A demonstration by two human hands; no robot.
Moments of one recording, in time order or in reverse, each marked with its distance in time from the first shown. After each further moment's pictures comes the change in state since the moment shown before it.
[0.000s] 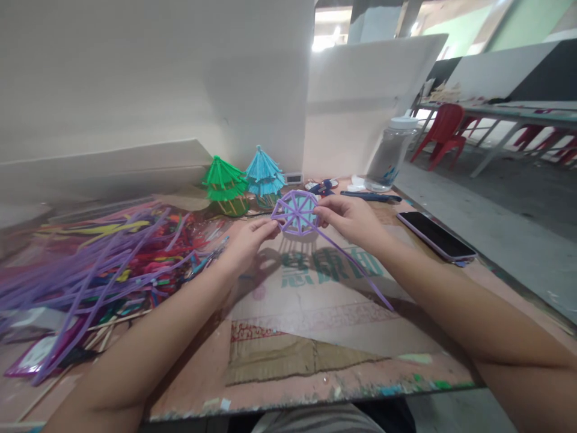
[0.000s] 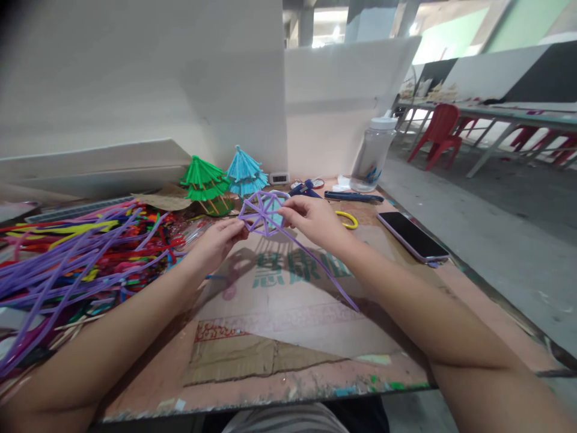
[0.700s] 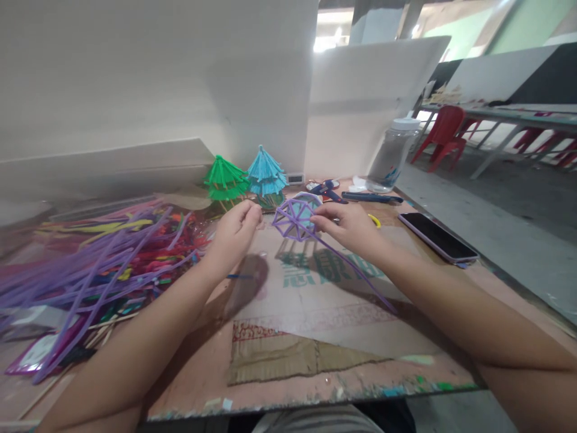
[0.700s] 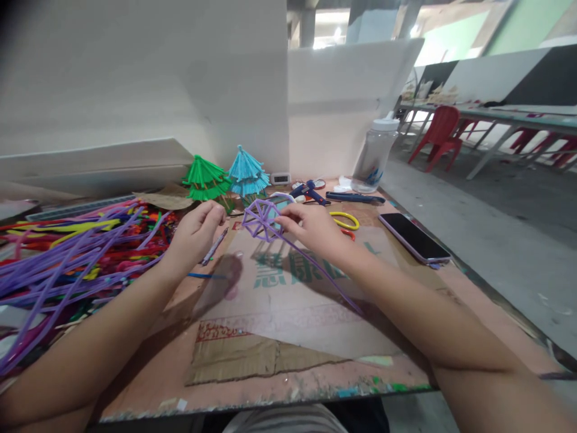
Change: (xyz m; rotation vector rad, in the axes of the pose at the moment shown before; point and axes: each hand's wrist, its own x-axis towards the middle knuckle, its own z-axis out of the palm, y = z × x) left_hand -0.017 0.045 -0.021 0.559 0.222 0.340; right_hand -0.005 -0.003 0.009 -0.236 -0.002 -0.075
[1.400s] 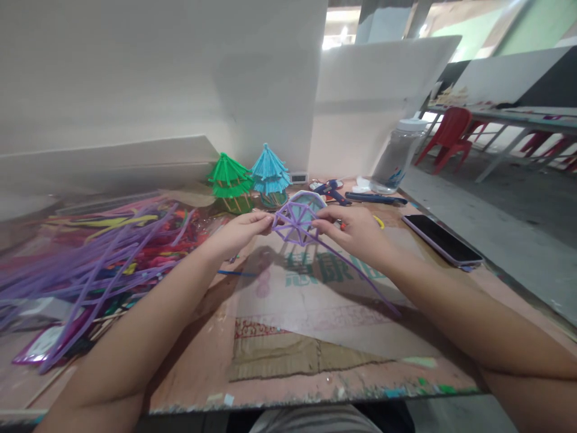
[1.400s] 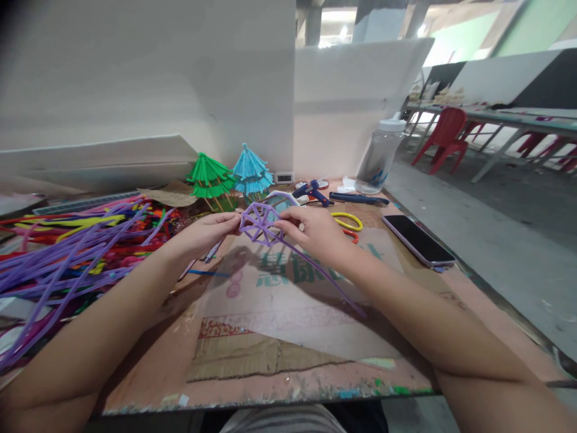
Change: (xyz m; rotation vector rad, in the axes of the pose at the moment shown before) left_hand 0.013 -0.050 0.011 -0.484 -0.443 -0.274; right_hand -0.008 -0.012 -0.001 -0.086 0.032 -0.135
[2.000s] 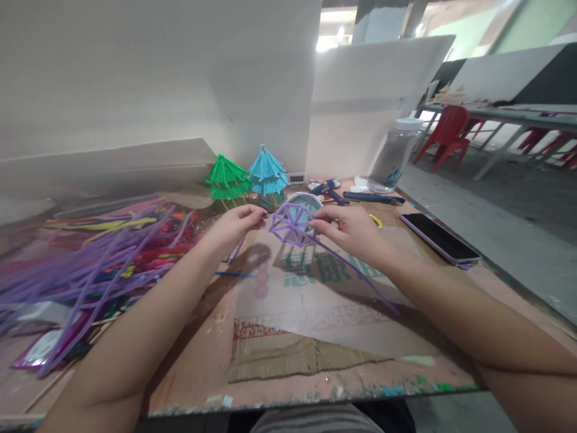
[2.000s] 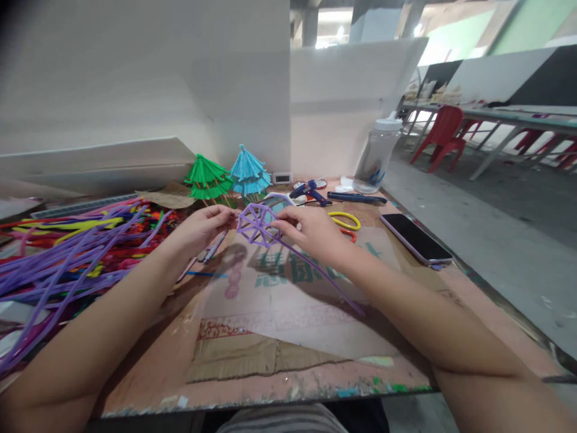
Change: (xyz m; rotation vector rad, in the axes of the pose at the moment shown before) left_hand 0.003 0.001 -0.007 -0.239 0.172 -0.024; right_hand 0.001 0.005 0.000 0.037 -0.015 -0.016
